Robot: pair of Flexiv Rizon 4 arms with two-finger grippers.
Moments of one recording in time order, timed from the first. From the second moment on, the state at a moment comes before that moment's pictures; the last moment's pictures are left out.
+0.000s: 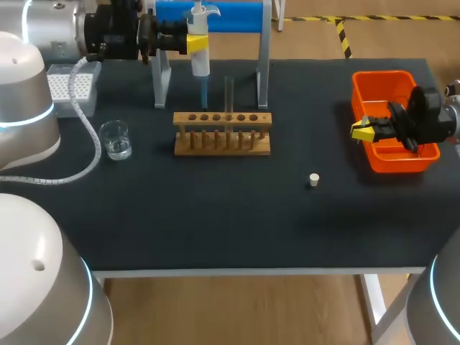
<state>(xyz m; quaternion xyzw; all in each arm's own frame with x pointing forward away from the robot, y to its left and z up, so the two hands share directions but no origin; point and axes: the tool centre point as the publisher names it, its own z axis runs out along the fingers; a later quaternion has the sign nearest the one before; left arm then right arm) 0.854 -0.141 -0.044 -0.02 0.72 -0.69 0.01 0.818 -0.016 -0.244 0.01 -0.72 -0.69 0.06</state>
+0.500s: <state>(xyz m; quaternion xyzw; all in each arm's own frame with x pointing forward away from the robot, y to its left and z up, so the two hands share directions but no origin) 0.854 -0.141 -0.044 -0.02 0.72 -0.69 0.01 0.818 -0.016 -0.244 0.01 -0.72 -0.69 0.06</state>
